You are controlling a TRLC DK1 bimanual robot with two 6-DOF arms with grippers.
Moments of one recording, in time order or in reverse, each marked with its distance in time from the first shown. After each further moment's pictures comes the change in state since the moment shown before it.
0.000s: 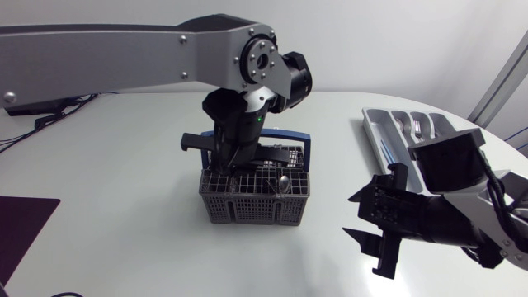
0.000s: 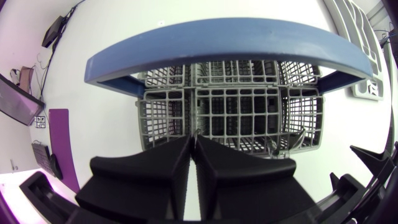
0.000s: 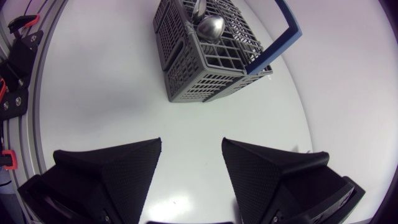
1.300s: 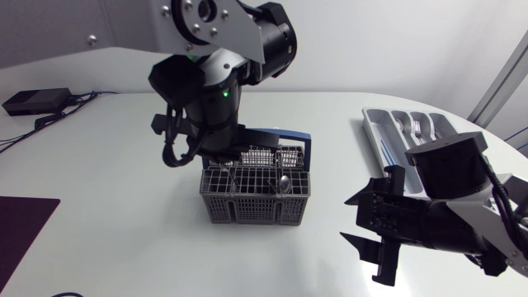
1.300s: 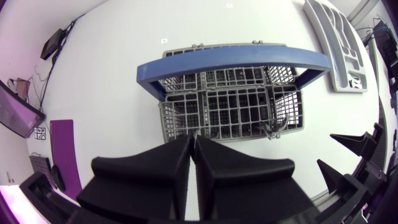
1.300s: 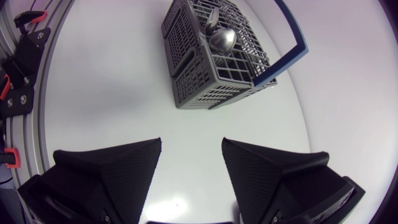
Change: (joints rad) left arm -0.004 -0.182 -0.061 0.007 -0.011 0.074; right arm 0.063 -0.032 -0.001 -0.023 0.019 0.005
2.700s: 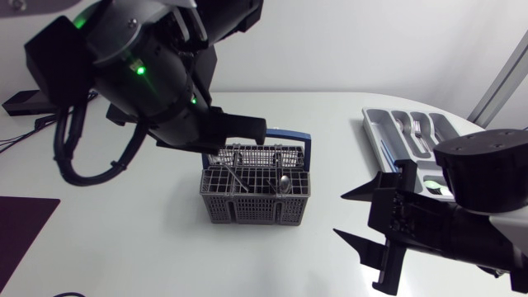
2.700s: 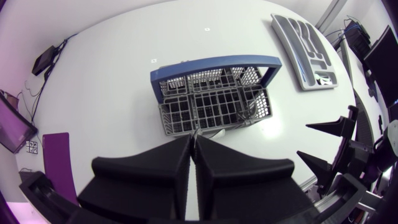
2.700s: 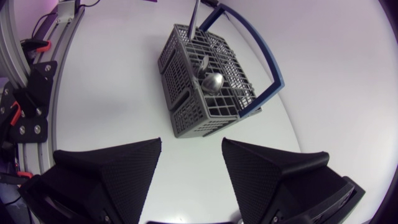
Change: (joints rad) left arm -0.069 -0.257 -0.110 0.061 -0.002 0.040; right arm 0.106 -0.151 0.023 -0.017 -0.011 0.129
